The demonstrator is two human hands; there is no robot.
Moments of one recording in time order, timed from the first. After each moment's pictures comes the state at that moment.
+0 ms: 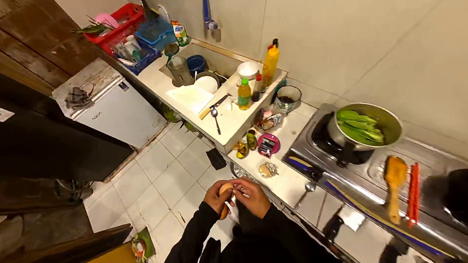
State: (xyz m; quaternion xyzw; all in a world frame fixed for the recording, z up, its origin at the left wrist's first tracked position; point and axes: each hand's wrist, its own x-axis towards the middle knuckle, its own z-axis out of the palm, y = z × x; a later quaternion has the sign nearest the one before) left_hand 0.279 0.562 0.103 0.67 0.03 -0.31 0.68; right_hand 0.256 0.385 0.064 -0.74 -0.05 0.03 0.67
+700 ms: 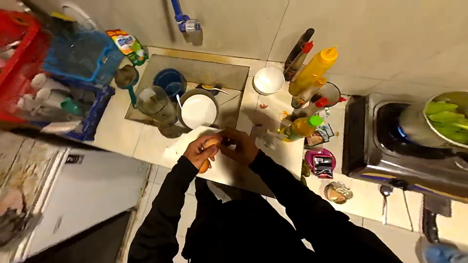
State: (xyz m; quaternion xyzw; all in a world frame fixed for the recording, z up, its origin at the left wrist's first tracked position) left_hand 0.866 0.656 0.127 0.70 -0.23 -0.41 0.53; right_hand 0.764 0.476 0.094 -0.81 -0.02 -0.15 0.56
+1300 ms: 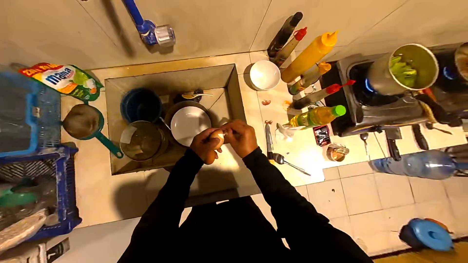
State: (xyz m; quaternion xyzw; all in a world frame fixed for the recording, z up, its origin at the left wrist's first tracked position) left_hand 1.048 0.610 0.085 0.59 -0.29 -0.58 0.48; right_hand 0.897 0.507 0.071 -0.84 0.31 -0.29 0.35
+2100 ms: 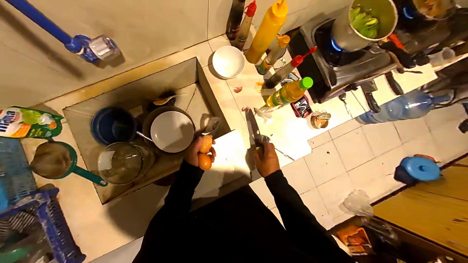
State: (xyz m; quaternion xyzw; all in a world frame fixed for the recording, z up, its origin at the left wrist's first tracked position) left_hand 1.014 0.601 0.040 0.43 -0.09 -0.74 0.52; right_hand 0.746 0.566 0.040 -0.63 0.68 -0.09 0.36
